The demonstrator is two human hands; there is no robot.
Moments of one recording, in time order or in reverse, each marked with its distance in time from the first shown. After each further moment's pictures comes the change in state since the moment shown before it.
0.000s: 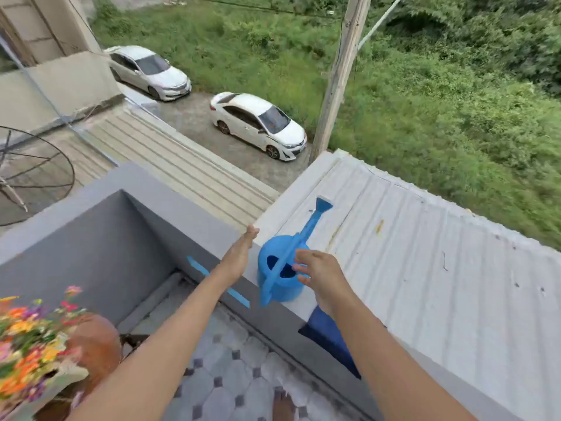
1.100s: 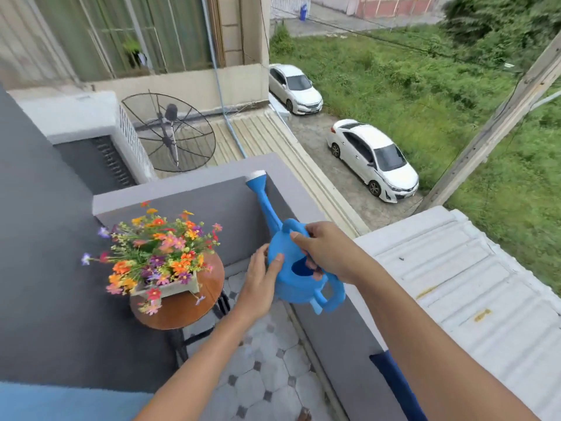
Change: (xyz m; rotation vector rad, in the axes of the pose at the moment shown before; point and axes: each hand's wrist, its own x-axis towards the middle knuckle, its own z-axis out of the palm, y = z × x) left_hand -0.186 -0.052 -0.051 -0.178 0.674 0.138; right_hand -0.097 -0.060 0.169 -0.896 -0.675 -0.372
